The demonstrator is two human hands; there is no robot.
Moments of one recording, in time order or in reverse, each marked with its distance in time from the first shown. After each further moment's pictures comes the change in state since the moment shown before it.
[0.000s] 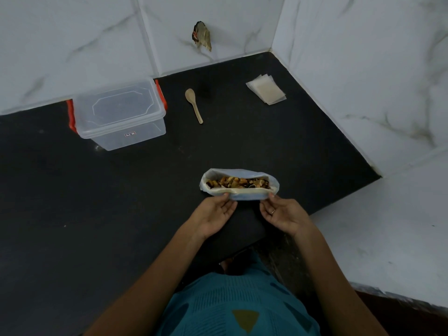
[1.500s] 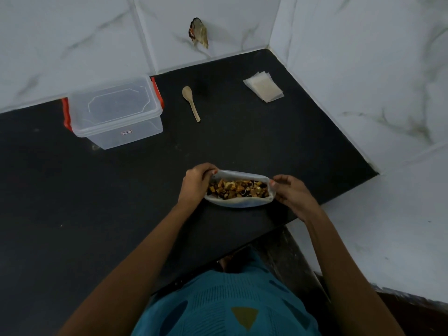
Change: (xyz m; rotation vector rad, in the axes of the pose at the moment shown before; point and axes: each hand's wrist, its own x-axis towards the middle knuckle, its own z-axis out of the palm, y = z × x) left_hand 0.047 0.044 -0.023 1.402 0.138 1.066; right_hand 0.013 -0.030 -0.007 -0.737 0.095 -0.363
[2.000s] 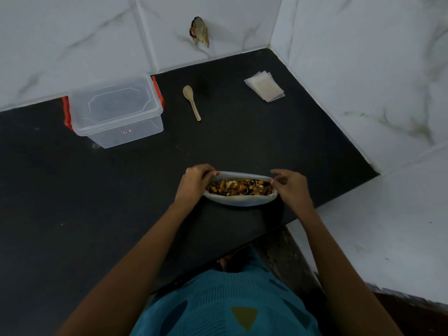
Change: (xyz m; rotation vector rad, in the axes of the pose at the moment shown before) left_hand 0.002 -0.001 -0.006 0.092 -0.075 0.020; right_hand 0.007 -0.003 0.005 -0.717 0.231 -0.441
